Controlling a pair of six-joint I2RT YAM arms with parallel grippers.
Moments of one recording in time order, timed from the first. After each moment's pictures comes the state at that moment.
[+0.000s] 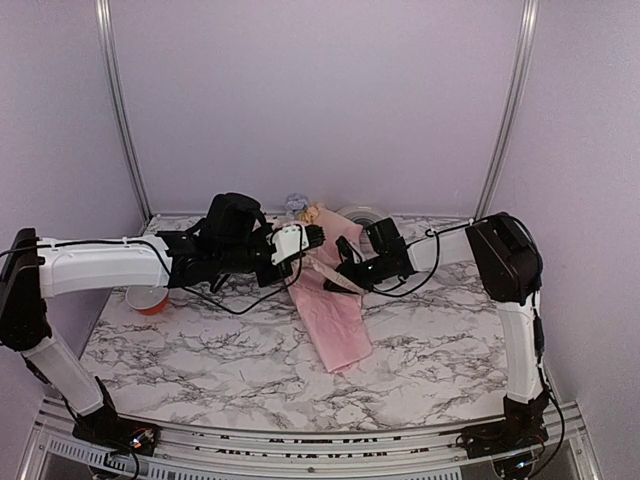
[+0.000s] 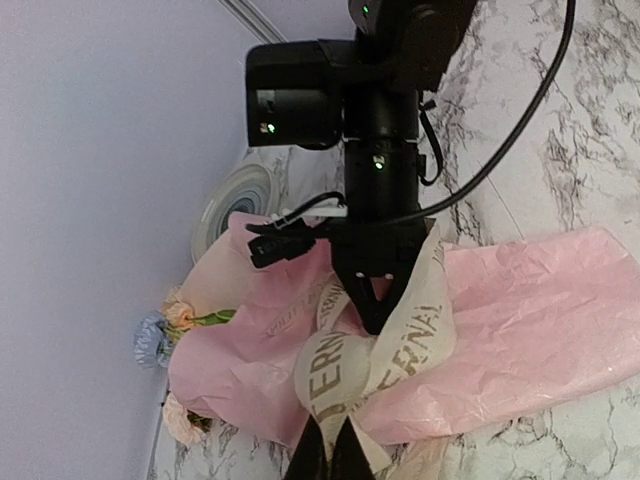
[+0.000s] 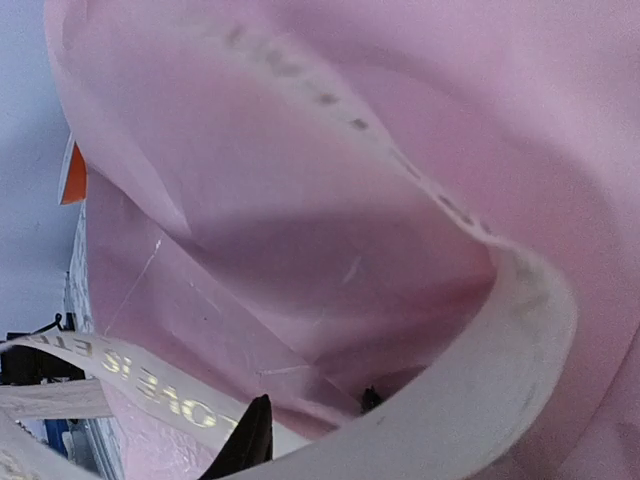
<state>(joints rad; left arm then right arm) -0.86 1.63 1.17 -0.05 0.02 0.71 0.51 2.22 1.44 -0.03 -0.67 0.43</state>
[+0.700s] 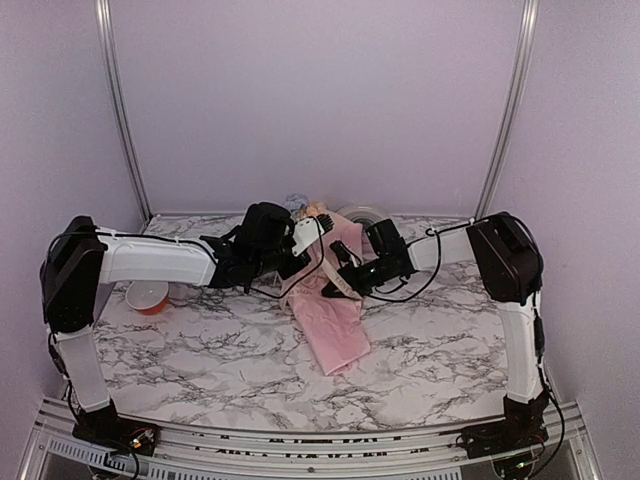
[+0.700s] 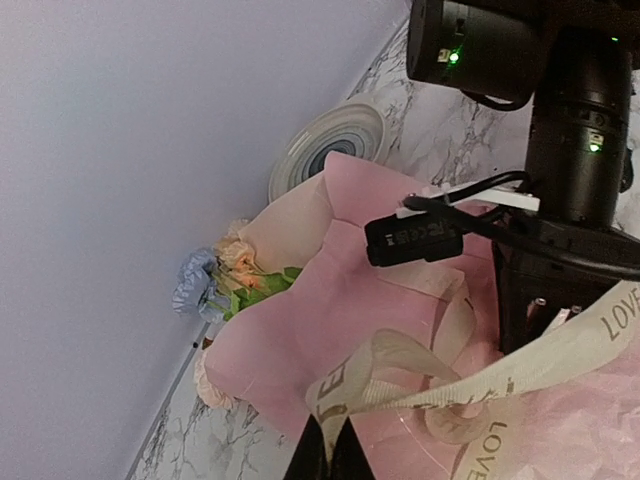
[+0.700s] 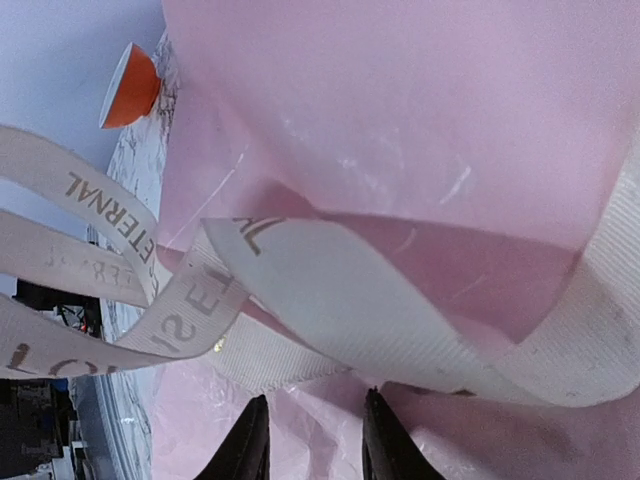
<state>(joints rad) -0.85 1.84 1.27 0.12 -0.28 0.56 0.51 2.22 1.44 -0.11 -0.81 0.27</state>
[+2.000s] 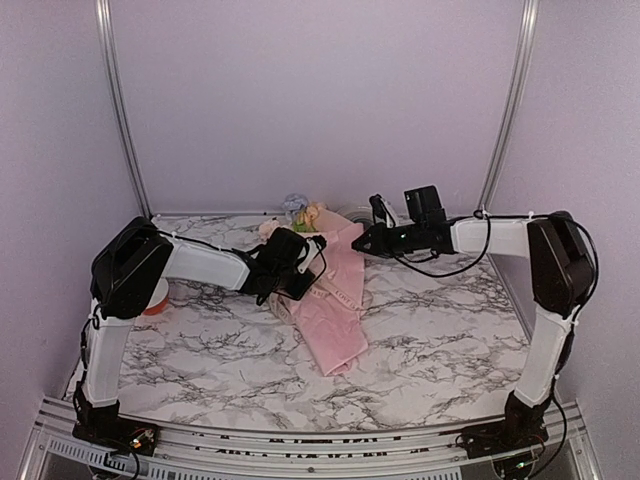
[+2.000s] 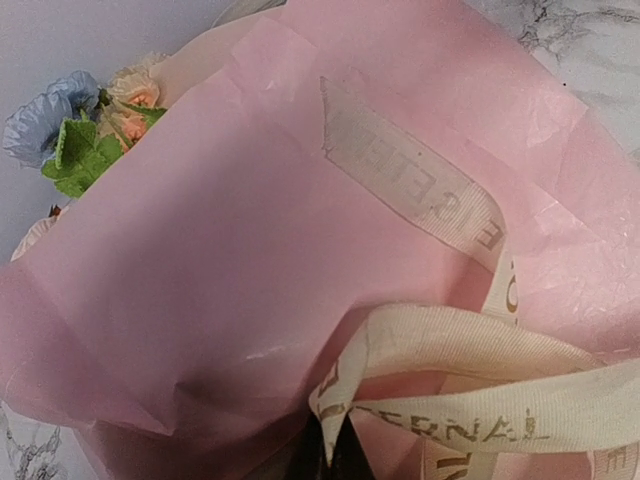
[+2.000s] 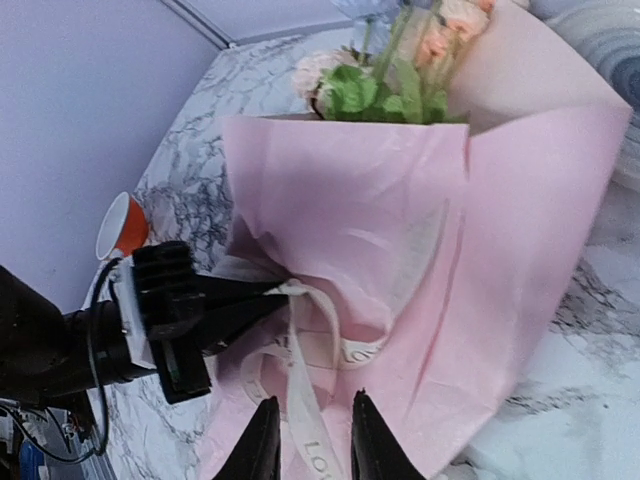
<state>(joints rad) -0.78 2.20 1.44 0.06 -0.25 0.17 0.41 1.91 1.33 -0.06 -0.57 0.36</state>
